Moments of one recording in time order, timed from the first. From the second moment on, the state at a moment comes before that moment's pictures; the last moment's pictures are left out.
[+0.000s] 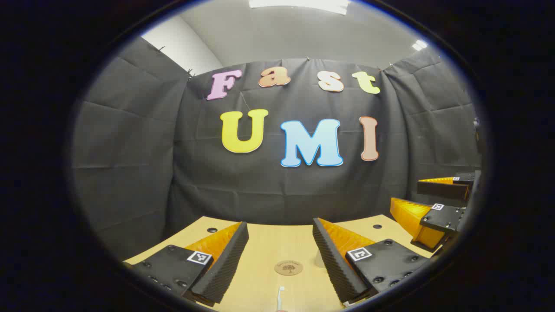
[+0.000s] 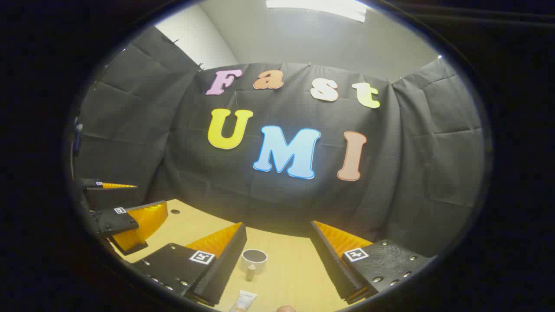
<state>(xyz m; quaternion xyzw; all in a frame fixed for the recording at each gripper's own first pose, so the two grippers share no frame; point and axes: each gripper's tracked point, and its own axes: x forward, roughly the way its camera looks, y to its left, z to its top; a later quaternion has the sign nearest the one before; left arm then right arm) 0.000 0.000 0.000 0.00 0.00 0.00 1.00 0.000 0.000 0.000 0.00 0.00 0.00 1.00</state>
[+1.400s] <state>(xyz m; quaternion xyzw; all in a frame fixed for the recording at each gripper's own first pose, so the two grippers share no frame) 0.048 -0.016 -0.089 0.01 0.12 -0.06 0.99 0.029 0.017 -0.094 0.05 0.16 0.04 0.98</state>
